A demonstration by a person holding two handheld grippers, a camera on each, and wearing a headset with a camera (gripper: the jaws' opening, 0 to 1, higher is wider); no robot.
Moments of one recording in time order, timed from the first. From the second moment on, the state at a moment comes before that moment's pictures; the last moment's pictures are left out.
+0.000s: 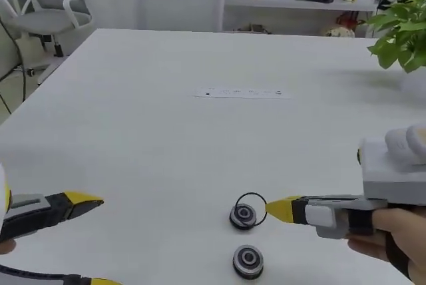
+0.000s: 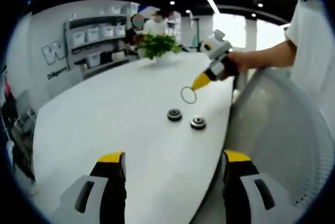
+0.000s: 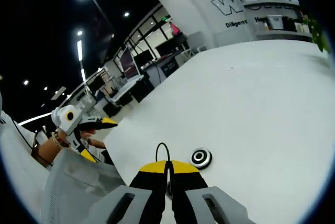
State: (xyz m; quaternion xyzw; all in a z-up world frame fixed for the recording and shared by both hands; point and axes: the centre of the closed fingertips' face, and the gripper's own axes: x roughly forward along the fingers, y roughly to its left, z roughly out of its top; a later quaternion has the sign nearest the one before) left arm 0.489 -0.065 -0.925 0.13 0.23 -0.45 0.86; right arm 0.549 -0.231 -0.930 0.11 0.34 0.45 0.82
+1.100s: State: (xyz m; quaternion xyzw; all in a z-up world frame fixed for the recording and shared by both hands) left arm 0.479 -0.069 -0.945 0.12 0.23 -0.42 0.87; right arm 0.532 -0.159 -0.917 0.04 0.34 0.53 0.78
